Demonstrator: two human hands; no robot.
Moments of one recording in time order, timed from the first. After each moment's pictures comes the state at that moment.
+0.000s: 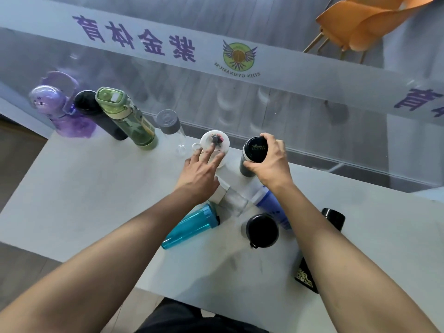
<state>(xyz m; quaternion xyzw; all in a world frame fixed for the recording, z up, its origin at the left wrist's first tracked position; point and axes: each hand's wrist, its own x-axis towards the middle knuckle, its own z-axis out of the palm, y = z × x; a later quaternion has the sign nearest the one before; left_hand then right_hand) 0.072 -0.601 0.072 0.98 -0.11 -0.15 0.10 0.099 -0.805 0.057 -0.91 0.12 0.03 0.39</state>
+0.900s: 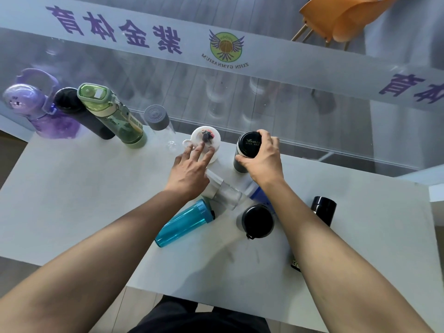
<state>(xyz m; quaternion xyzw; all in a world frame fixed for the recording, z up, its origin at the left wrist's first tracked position) 0.074 -0.589 0.044 0.98 -0.13 -0.14 0.07 0.084 -0.797 0.057 -0.92 0.16 0.00 0.37</state>
